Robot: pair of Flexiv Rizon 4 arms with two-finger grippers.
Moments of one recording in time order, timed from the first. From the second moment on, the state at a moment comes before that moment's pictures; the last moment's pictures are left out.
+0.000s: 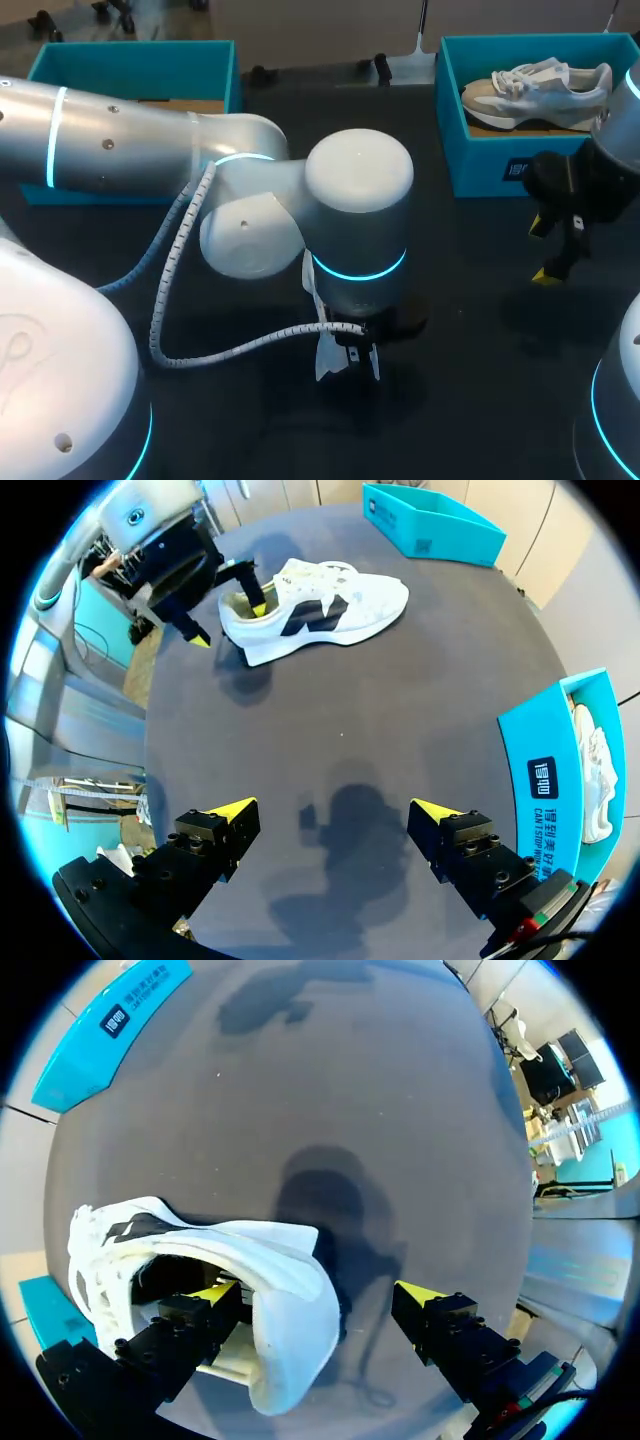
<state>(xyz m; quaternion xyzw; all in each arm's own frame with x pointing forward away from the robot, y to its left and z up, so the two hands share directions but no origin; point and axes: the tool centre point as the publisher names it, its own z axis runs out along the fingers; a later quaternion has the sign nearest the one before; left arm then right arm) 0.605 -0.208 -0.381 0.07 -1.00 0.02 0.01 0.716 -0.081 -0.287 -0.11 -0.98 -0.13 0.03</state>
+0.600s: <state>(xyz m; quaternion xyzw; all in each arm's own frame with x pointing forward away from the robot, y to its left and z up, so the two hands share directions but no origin) 0.606 -0.209 -0.396 0.07 -1.00 0.00 0.01 0.716 -0.081 -0.287 -0.11 -0.98 -0.13 0.03</state>
